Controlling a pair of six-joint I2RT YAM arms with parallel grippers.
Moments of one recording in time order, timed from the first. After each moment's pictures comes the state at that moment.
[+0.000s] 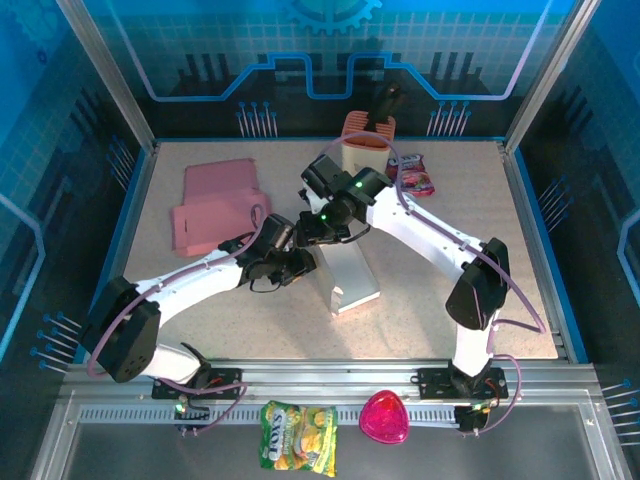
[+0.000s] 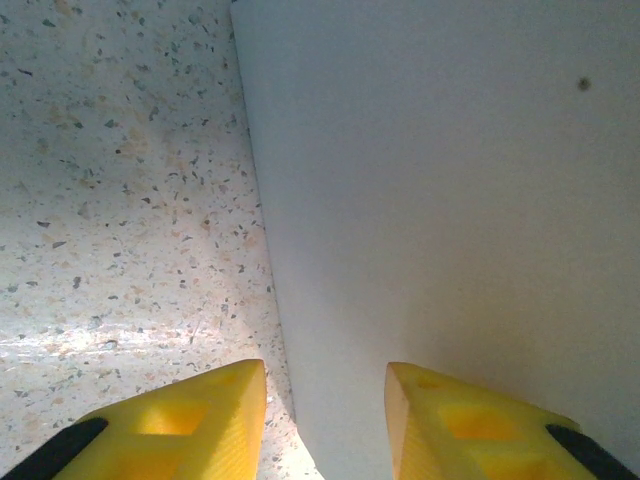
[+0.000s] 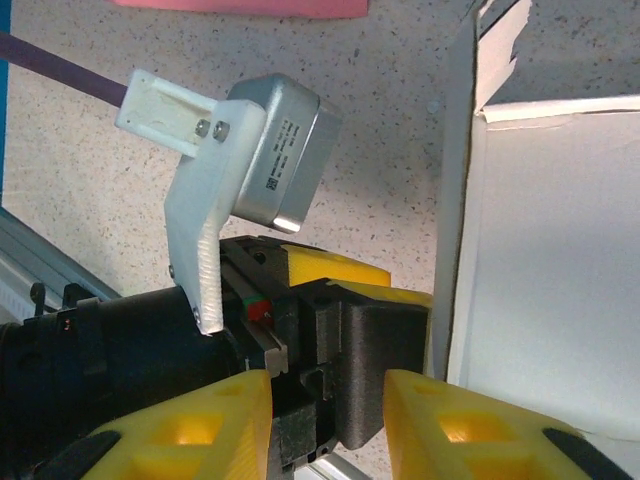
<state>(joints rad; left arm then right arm) -0.60 1.42 0.85 -0.40 0.22 -1.05 0.79 1.85 1.83 -1.11 -0.26 0.54</state>
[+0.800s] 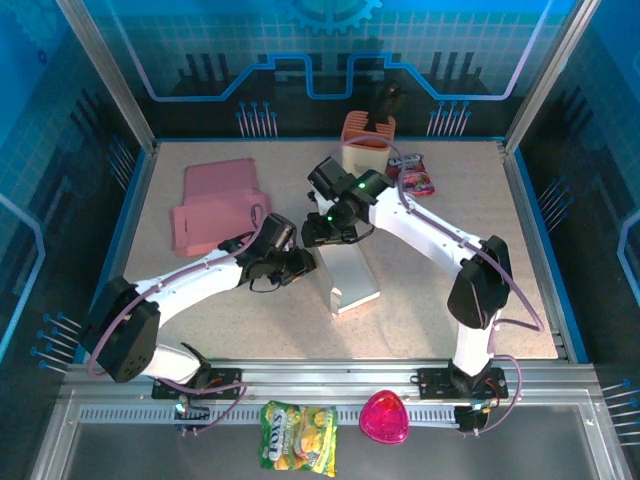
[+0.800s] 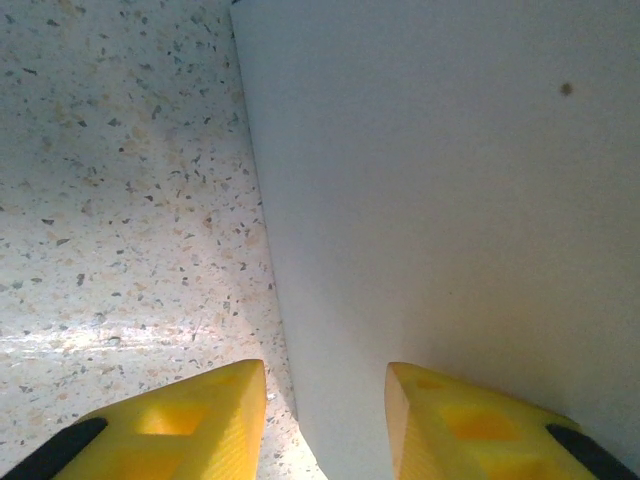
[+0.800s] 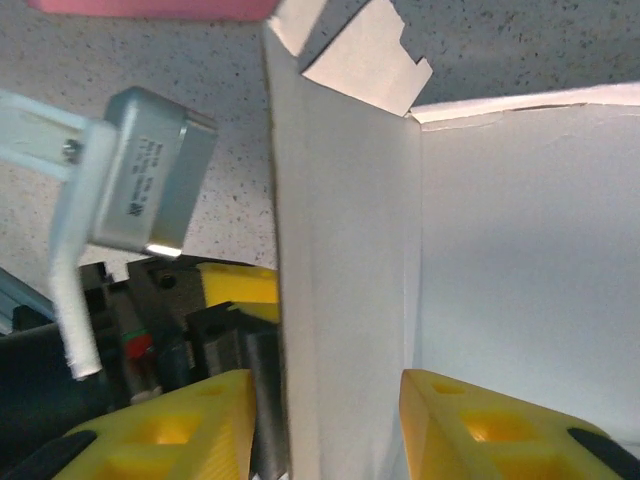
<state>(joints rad) -0.60 1.42 0.86 -0.42 0.22 -1.05 0.75 1.85 1.76 -1.09 -0.23 0.53</state>
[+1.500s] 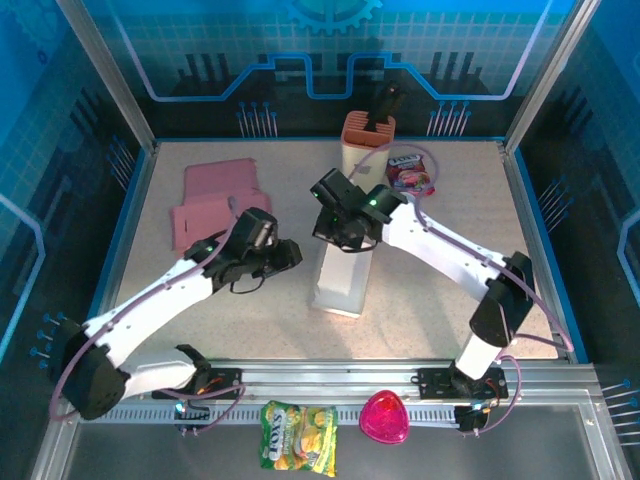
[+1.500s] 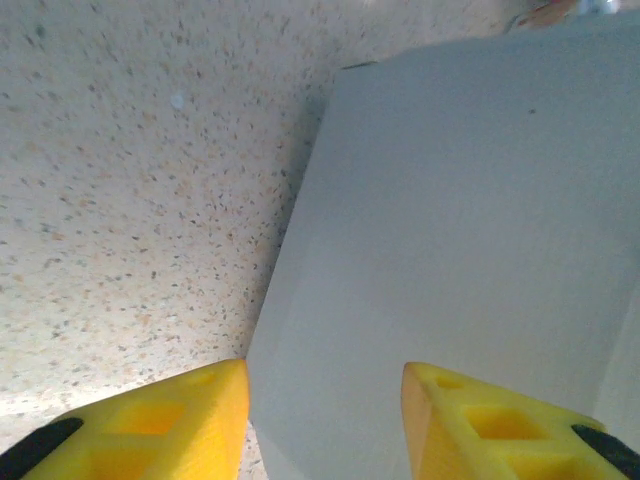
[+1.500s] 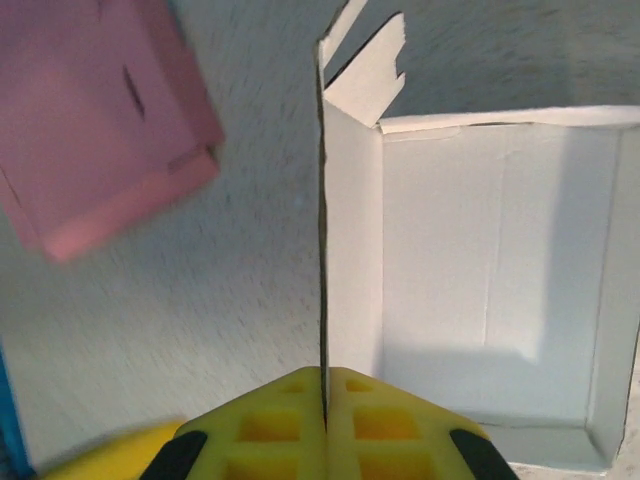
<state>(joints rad) -0.60 1.16 0.94 -0.66 0.08 -0.95 0.82 1.67 1.62 -1.00 0.12 1.16</state>
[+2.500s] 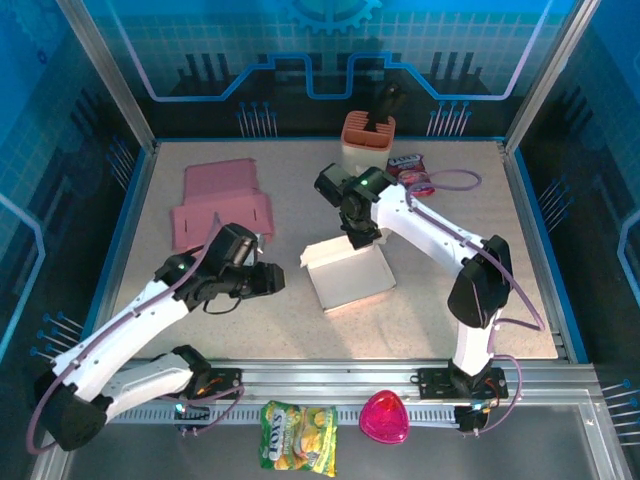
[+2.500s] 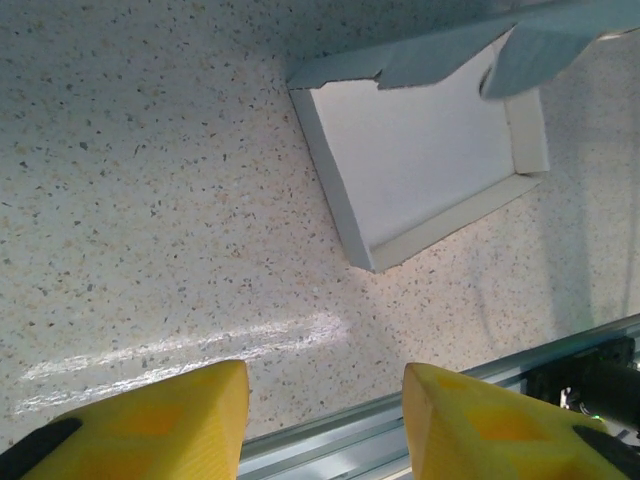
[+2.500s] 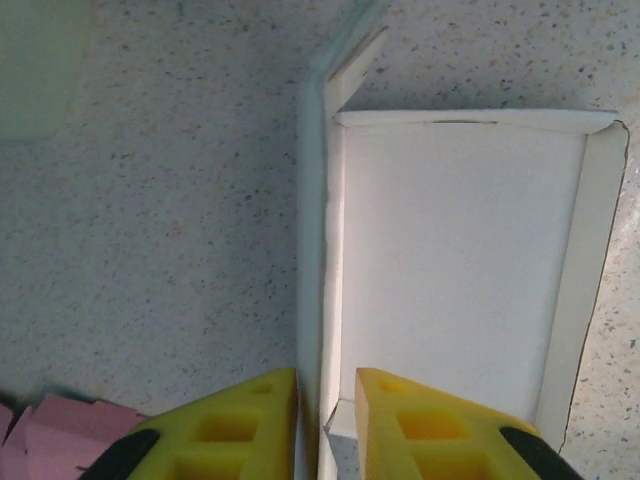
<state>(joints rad) -0.60 1.00 0.90 -0.89 0.18 -0.78 0.73 1.84 1.75 -1.31 0.28 2.00</state>
